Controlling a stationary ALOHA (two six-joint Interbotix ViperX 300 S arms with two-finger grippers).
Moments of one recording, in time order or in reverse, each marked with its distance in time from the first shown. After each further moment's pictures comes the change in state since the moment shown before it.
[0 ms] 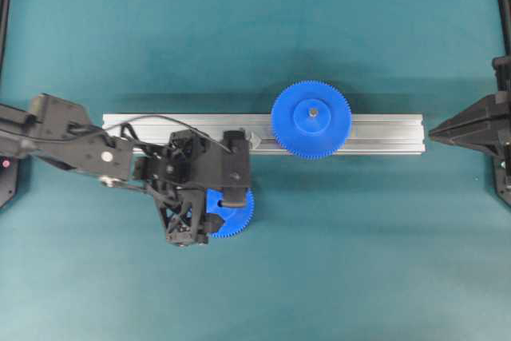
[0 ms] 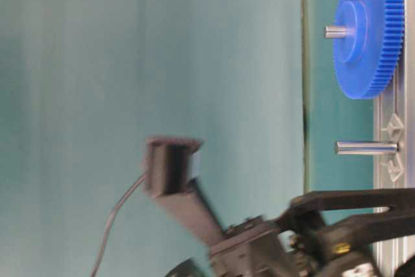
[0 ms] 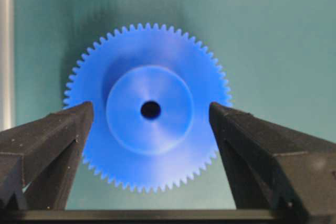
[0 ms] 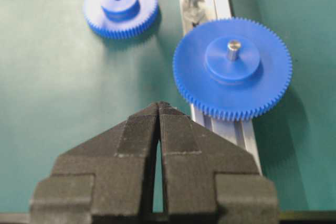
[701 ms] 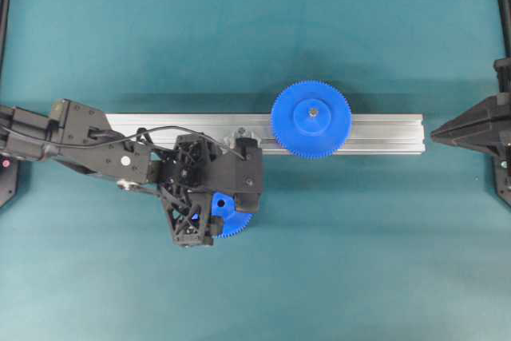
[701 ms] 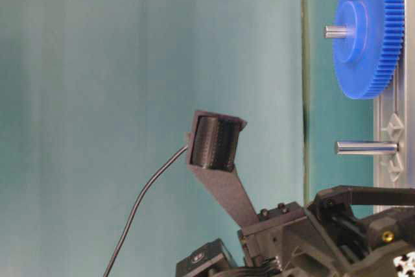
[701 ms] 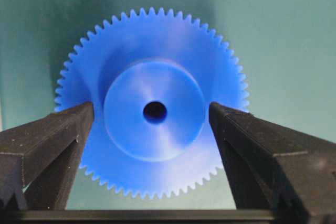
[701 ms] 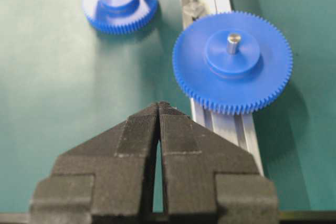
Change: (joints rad) left arm 0.000 0.057 -0.040 0.000 0.052 0.009; right arm 0.000 -0.021 0.020 0.000 0.000 0.002
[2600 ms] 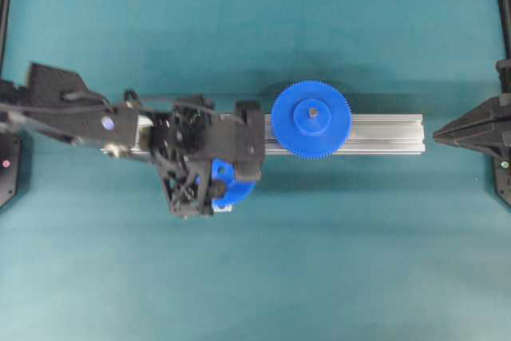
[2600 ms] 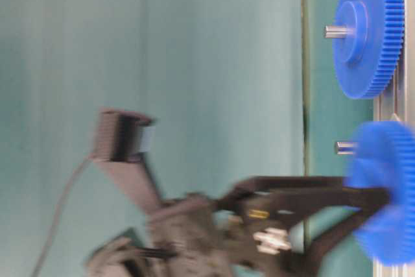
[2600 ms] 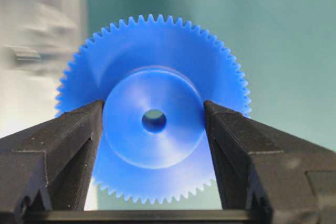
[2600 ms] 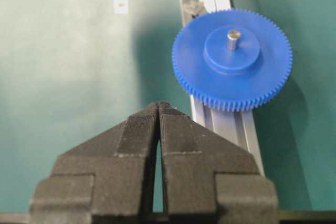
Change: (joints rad) left arm 0.094 -0.160 -0.086 0.005 0.198 0.132; right arm 0.000 -0.023 0.017 0.000 0.000 0.000
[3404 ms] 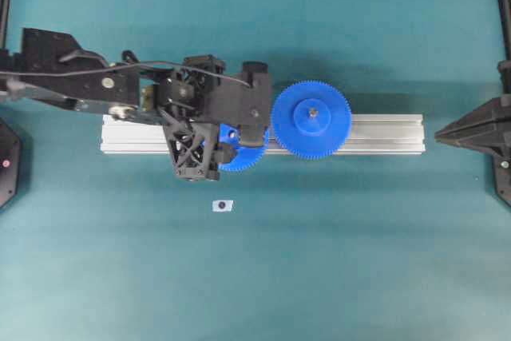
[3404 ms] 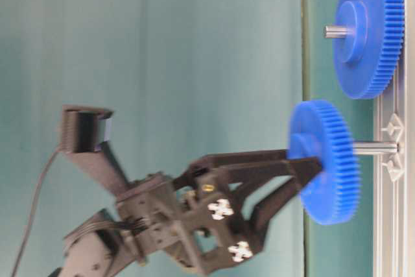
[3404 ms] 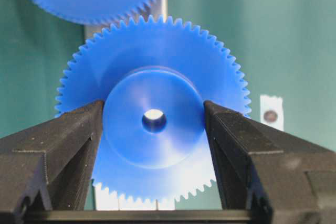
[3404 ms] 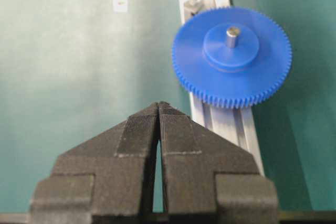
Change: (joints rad) left arm 0.091 0.028 -0.048 0.002 -0.005 0.160; right arm -0.005 -0.025 0.015 0.000 -0.002 0.000
